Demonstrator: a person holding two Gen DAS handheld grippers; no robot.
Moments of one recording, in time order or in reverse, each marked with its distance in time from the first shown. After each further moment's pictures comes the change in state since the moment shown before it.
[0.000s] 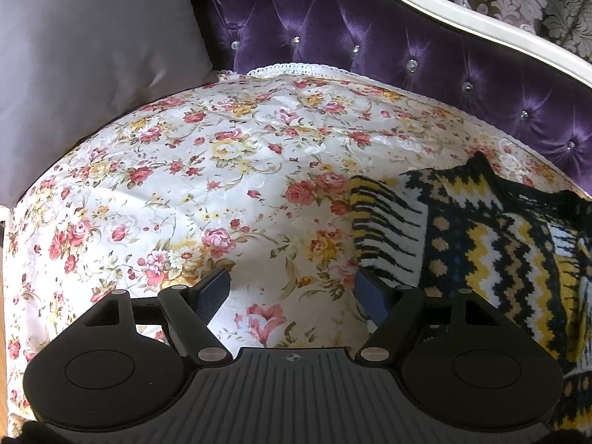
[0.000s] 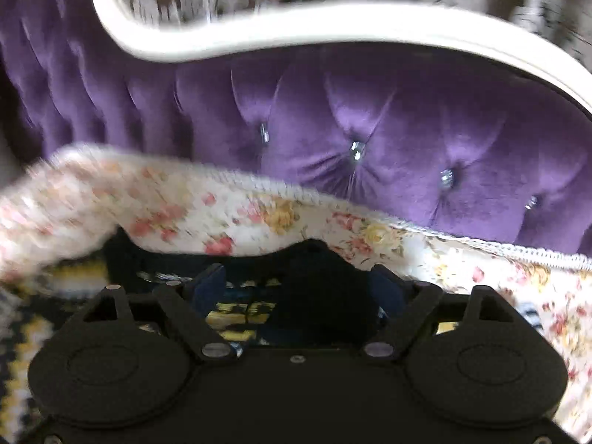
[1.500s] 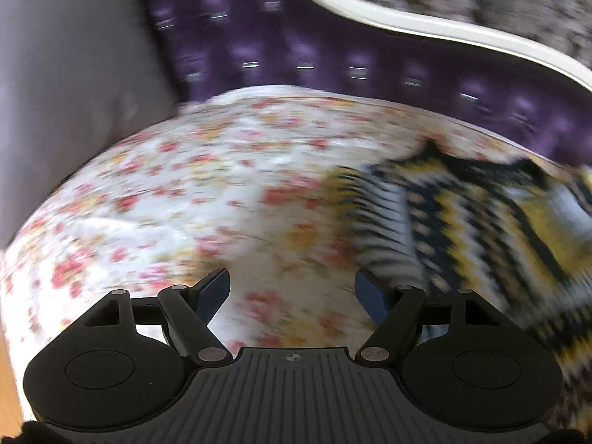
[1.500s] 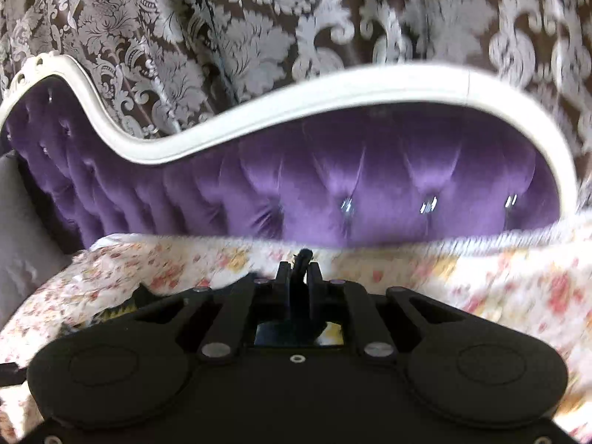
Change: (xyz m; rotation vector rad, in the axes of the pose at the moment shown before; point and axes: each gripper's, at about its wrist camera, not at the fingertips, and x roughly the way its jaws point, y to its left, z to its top) left arm -0.034 0.001 -0.022 0.188 -0.084 -0.138; right arm -0.114 -0.147 -0.034 0.262 -0.250 0.189
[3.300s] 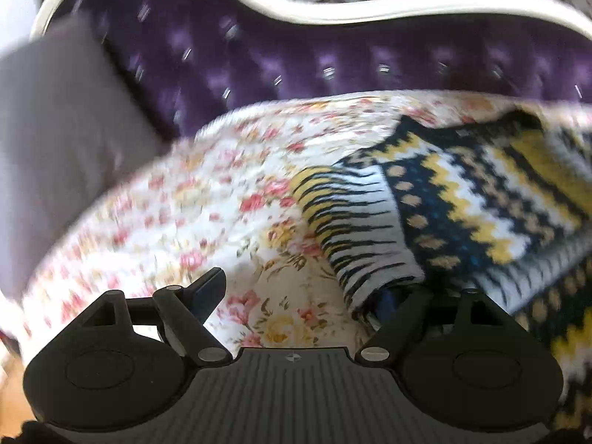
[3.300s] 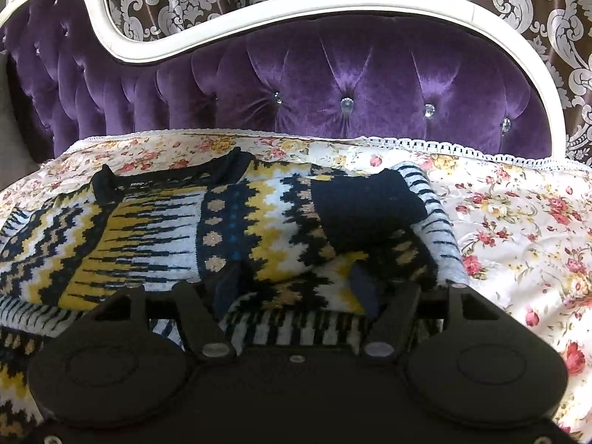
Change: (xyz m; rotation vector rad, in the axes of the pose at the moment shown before) left arm 0.002 -0.043 -0.016 0.224 -0.098 0.160; right arm 0.016 0.020 -0.116 -0.127 0.084 -0.093
